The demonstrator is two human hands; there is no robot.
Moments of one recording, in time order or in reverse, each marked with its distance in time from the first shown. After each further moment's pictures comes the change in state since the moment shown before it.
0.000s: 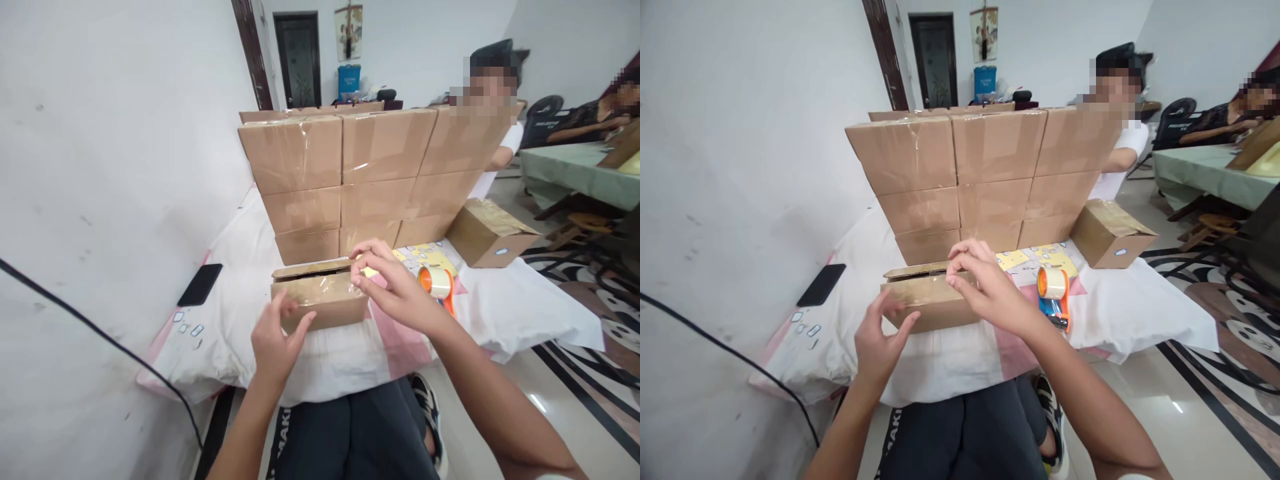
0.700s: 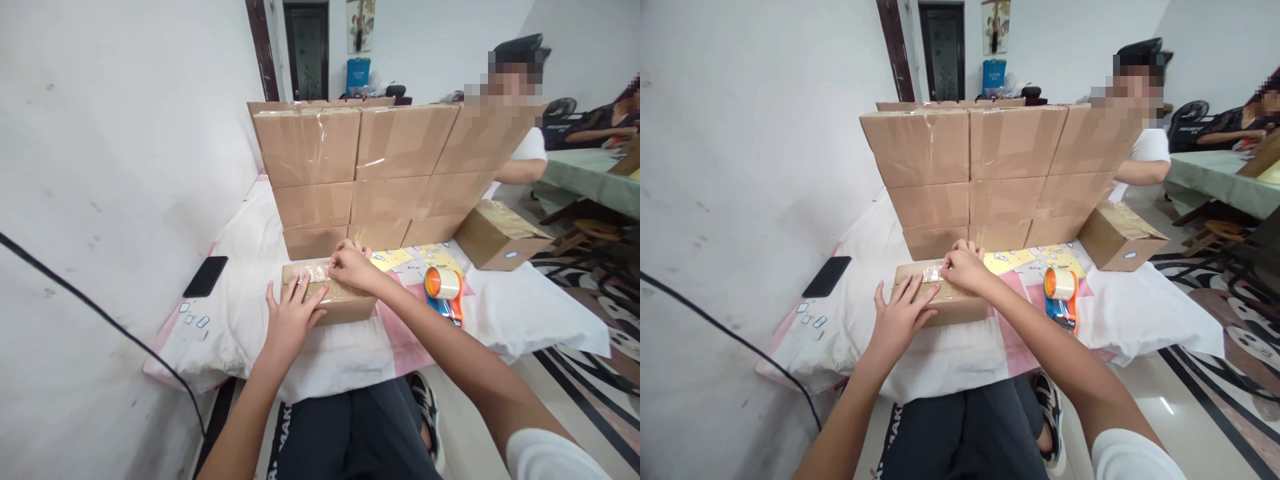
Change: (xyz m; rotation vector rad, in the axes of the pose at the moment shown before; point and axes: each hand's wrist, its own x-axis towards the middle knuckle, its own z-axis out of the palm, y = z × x) left_hand 0.018 -0.016 0.005 0.458 -0.292 0.349; right_hand 0.064 0.075 0.083 -0.421 -0.223 0.371
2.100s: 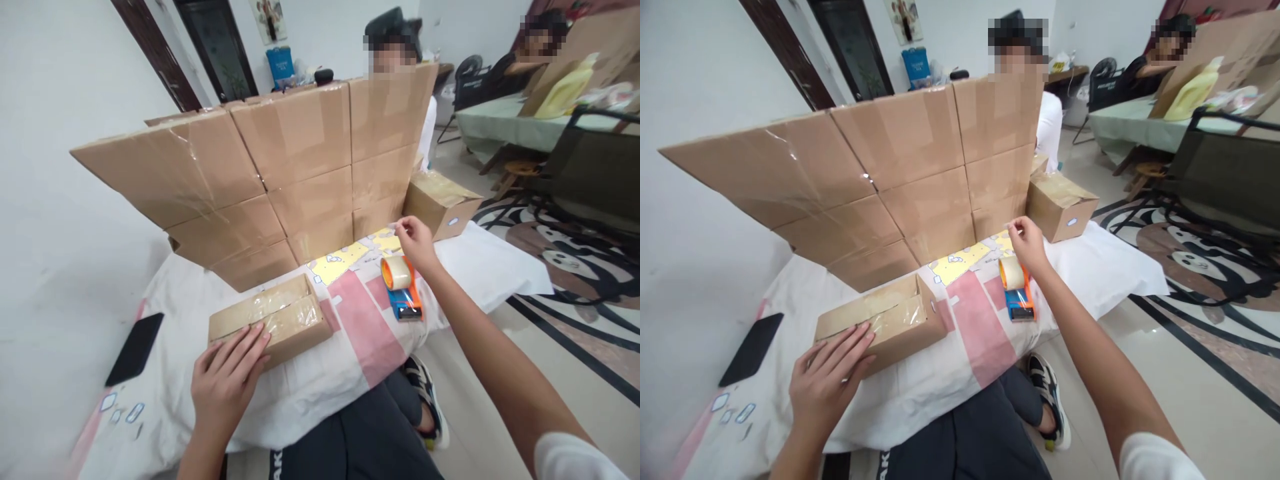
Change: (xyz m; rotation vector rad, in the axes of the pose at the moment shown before) left_hand 0.007 -0.015 0.014 0.043 0.256 0.366; right_hand -0.074 0.254 -0.059 0.179 0.696 0.372
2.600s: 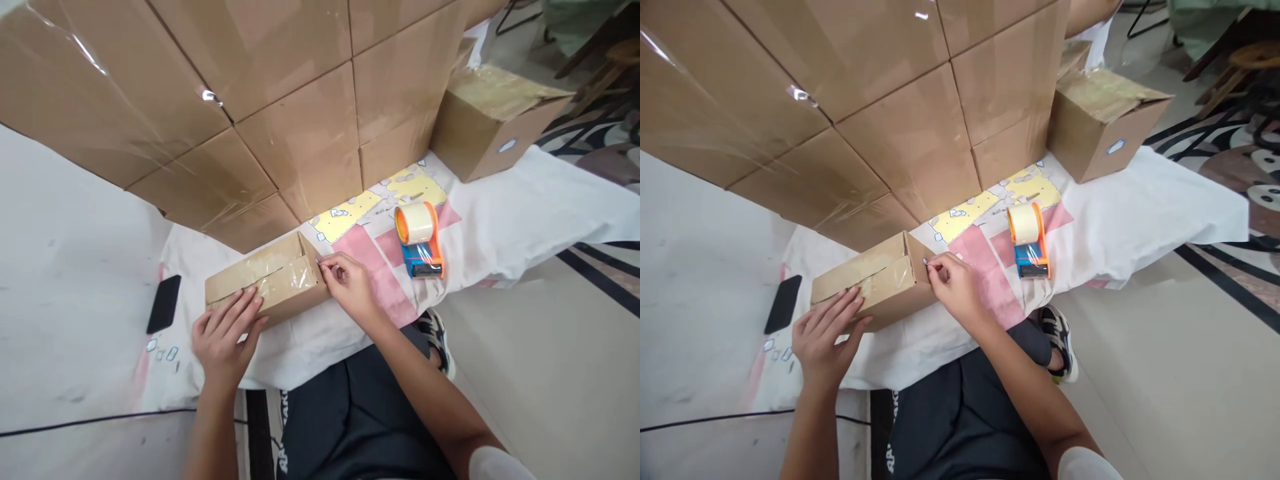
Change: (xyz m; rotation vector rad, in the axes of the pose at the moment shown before) left_hand -0.003 0.001 -0.001 -0.031 -0.069 -0.054; right_hand -0.167 -0.112 0.099 0.709 -0.154 0.080
